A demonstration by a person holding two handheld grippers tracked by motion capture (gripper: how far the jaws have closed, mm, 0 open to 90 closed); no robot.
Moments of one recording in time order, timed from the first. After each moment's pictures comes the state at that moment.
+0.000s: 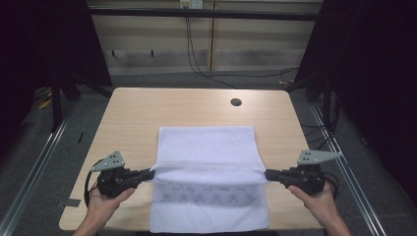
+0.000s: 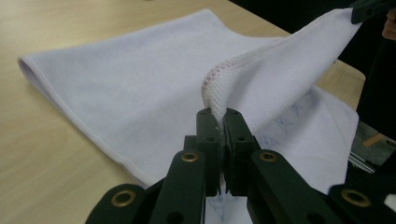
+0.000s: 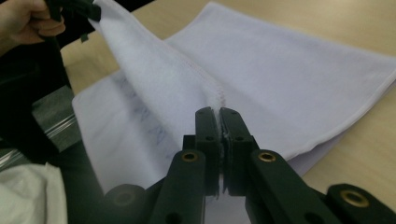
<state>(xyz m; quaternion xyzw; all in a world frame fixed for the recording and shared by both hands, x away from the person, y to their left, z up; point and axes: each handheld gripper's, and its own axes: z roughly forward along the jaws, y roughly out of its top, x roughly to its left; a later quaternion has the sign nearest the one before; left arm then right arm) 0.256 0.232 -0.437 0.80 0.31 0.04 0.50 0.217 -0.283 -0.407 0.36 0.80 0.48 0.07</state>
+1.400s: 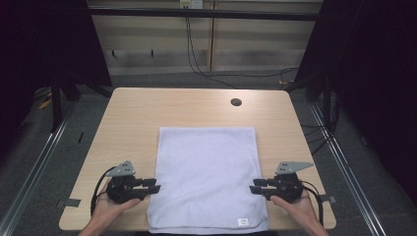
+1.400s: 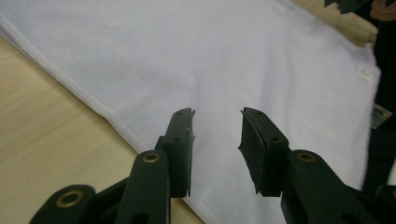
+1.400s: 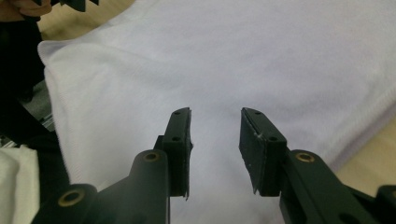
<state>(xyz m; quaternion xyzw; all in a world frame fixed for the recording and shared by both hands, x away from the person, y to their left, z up) 0.283 0.220 -0.479 0.84 0.31 0.01 0.45 0.234 -0.255 -0.469 0.37 0.81 0.45 0.03</state>
